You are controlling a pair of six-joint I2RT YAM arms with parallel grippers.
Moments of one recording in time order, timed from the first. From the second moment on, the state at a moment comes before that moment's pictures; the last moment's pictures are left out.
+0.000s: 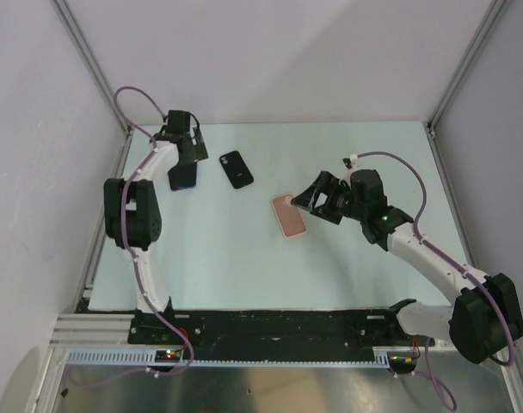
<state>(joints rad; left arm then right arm) -0.10 2.01 1.65 -0.50 -0.26 -0.35 0.47 1.20 0.81 -0.05 -0.33 0.89</state>
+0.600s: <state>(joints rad) -0.02 2.28 1.95 -0.69 -0.14 -0.29 0.46 1.20 0.84 -0.19 -0.33 0.73</state>
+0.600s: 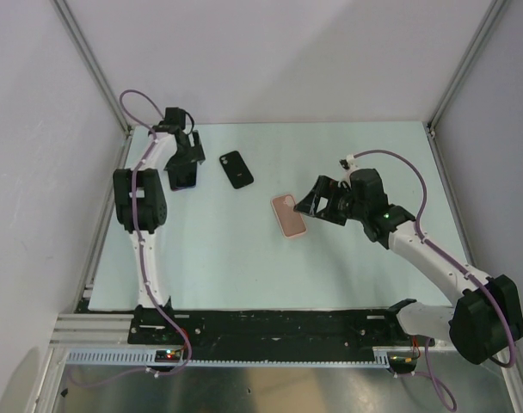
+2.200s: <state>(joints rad) -0.05 2.34 1.99 -0.88 -0.10 -0.42 0.48 1.24 0.84 -0.21 -0.36 0.72</state>
